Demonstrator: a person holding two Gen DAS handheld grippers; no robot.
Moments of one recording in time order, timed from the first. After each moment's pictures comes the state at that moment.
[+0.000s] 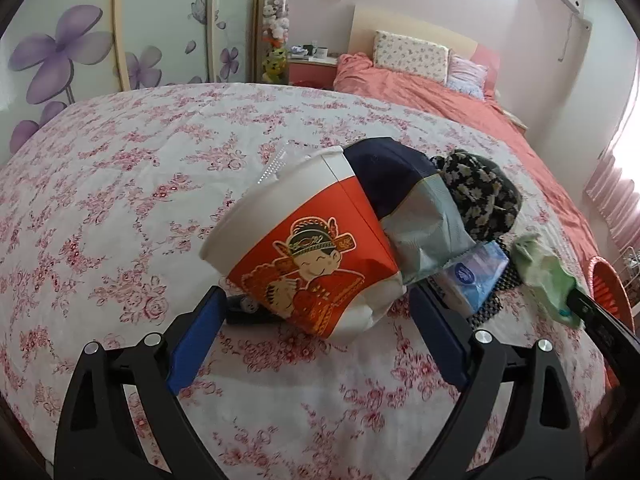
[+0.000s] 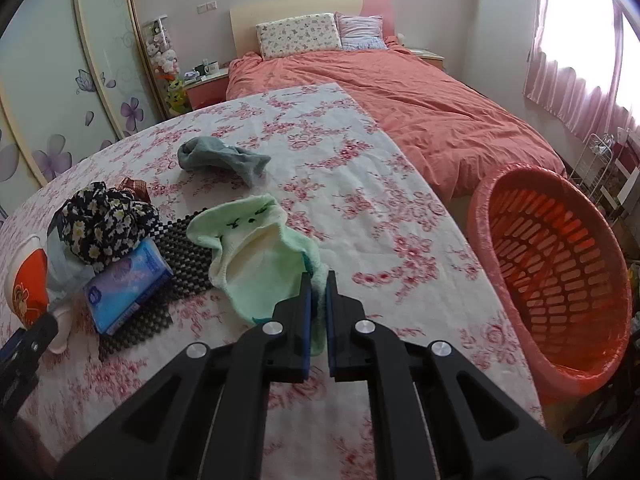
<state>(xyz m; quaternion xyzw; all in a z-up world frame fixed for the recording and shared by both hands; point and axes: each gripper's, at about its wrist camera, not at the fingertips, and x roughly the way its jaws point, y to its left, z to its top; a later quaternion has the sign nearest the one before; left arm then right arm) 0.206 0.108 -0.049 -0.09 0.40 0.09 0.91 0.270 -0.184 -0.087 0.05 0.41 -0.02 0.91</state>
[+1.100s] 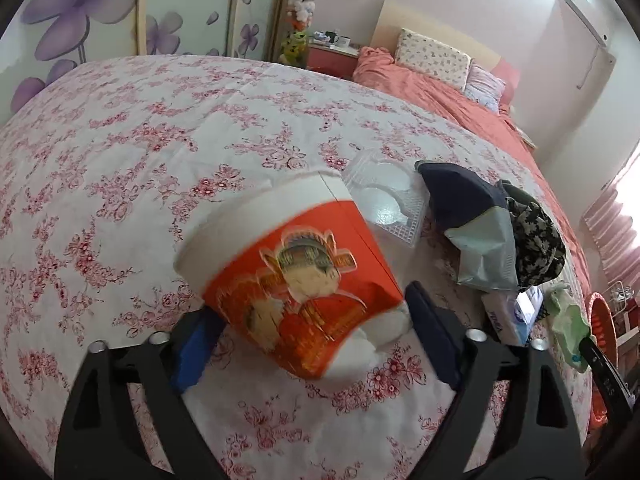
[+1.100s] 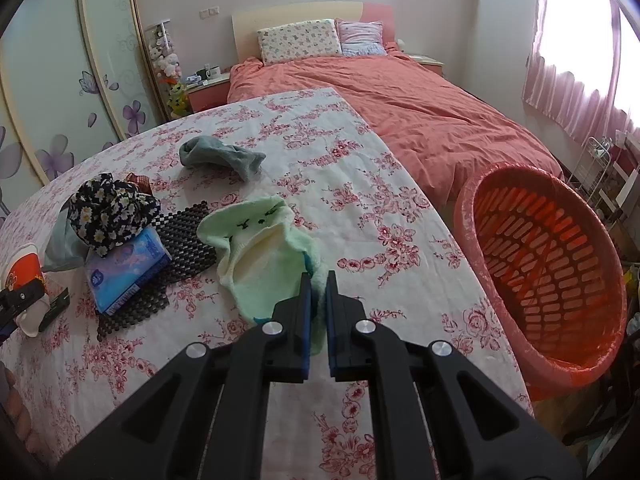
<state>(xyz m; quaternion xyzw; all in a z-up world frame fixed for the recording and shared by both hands) 0.217 0.172 -0.054 -0.16 0.41 0.09 0.89 0.254 -0.188 -0.085 0.04 0.40 -0.01 0.92</state>
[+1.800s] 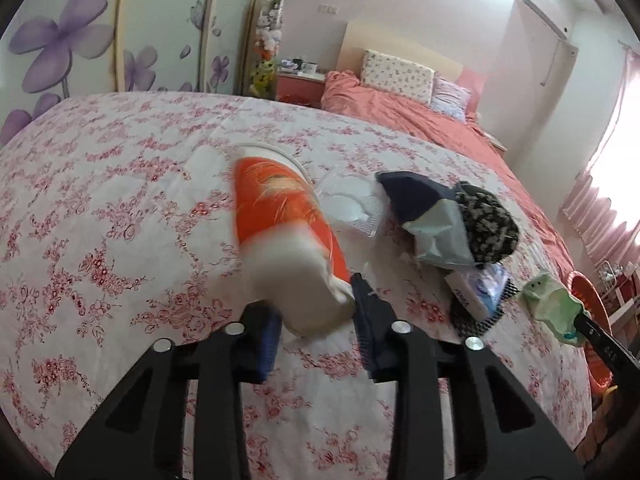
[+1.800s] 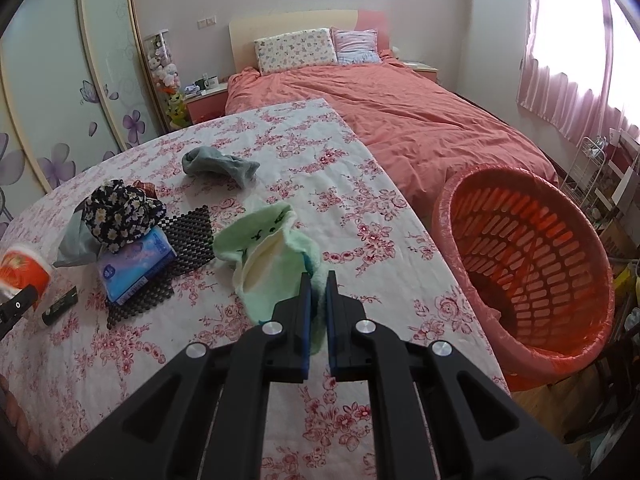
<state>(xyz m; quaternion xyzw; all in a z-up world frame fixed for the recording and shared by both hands) 0.179 0.161 -0.033 -0.12 0.36 0.04 0.92 0.229 -0.201 -0.071 0.05 0.38 -0.02 0.92</state>
